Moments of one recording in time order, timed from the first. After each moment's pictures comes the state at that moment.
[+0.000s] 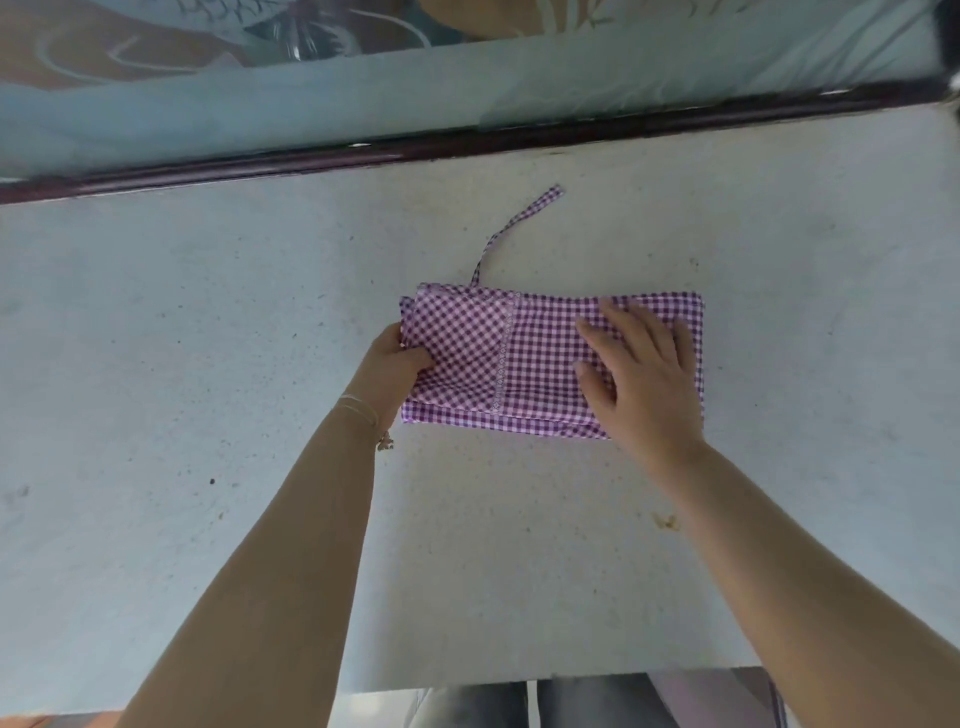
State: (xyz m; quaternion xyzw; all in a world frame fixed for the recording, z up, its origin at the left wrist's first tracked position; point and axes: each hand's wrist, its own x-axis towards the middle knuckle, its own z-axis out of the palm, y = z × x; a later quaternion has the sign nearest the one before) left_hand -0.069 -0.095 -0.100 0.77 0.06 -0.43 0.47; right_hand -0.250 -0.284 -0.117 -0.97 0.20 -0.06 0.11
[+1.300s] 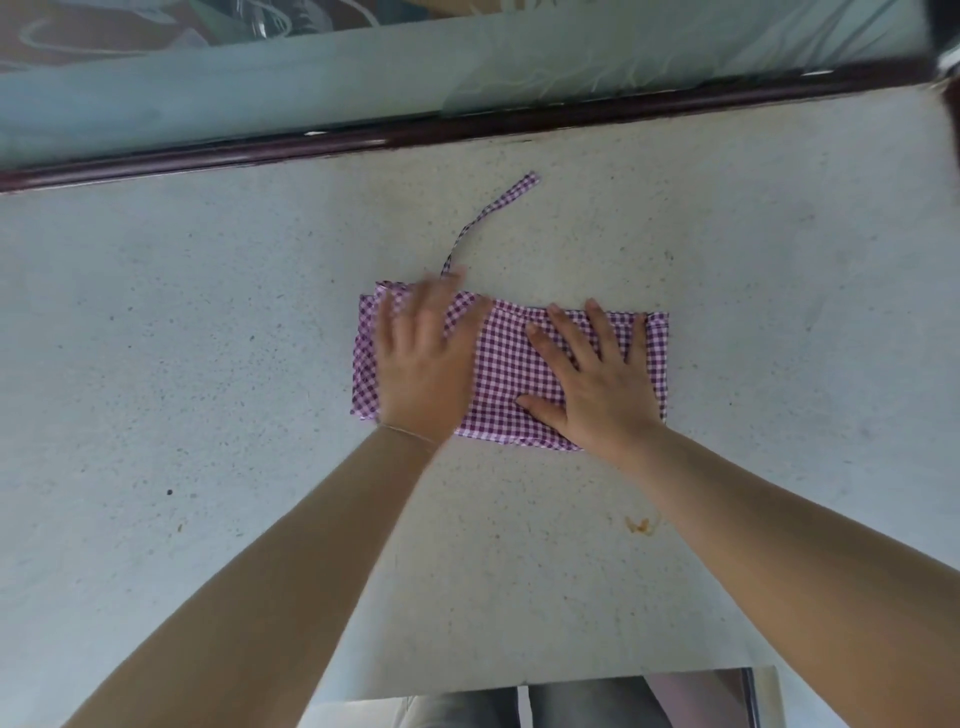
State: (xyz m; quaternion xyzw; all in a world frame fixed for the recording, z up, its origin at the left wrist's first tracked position) left_hand -0.113 -0.144 -0.136 0.89 -0.43 0.08 0.10; right_hand -0.246 -0.301 -0.158 -0.98 0.14 0.16 0.04
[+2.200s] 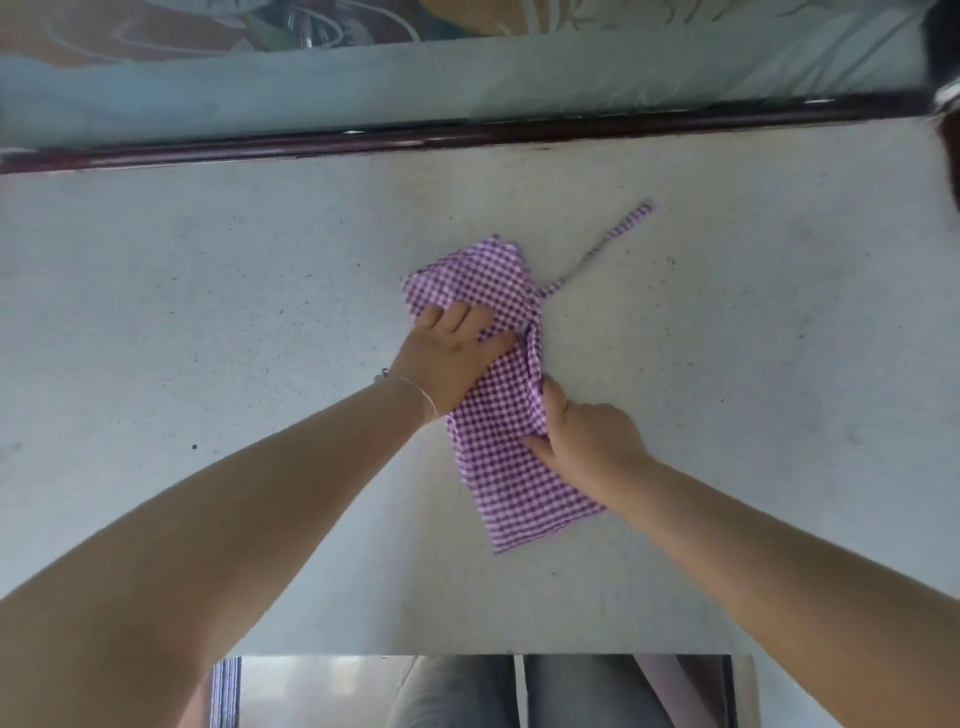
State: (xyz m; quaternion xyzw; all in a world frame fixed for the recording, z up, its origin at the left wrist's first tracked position) left_hand -0.107 -0.135 -0.125 0.81 -0.58 -0.09 -0.06; right_hand -0.278 -0.259 -0.116 -0.97 0.09 0.21 0.12
